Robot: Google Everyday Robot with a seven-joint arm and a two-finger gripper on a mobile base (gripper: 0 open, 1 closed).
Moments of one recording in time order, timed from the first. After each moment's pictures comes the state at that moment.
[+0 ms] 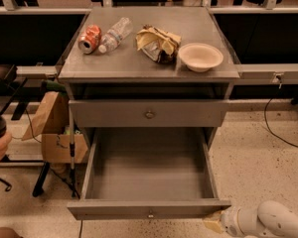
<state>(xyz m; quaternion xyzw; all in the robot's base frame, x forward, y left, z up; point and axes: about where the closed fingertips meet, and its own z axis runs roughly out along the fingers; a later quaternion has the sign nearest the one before) 0.421 -0.233 0.359 -0.35 0.87 0.25 0.26</state>
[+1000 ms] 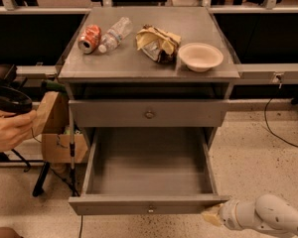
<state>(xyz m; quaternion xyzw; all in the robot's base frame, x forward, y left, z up) 0.439 -0.230 0.373 -0.34 0.87 0.24 0.26</state>
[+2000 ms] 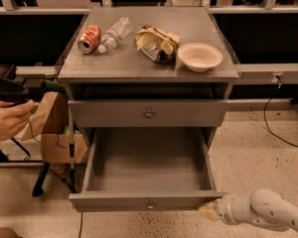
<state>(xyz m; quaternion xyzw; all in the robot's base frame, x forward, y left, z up) 0.453 -0.222 0.380 -0.34 0.87 0.23 0.26</state>
